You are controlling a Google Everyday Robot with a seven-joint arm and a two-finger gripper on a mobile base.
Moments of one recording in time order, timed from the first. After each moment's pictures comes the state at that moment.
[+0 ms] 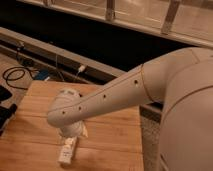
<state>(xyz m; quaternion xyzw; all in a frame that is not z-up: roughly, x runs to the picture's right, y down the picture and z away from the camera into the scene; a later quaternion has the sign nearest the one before) -0.158 0.223 0.657 -0.28 0.19 0.60 0.73</state>
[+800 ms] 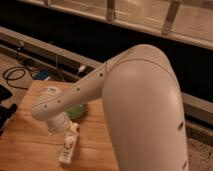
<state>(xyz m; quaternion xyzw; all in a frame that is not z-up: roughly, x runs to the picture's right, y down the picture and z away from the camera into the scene) -0.208 0.225 0.701 -0.28 0.21 0.58 0.74</state>
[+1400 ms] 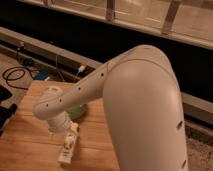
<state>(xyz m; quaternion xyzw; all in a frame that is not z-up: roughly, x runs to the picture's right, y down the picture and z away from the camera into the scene) -0.198 0.224 0.713 -0.29 0.22 0.59 0.72</state>
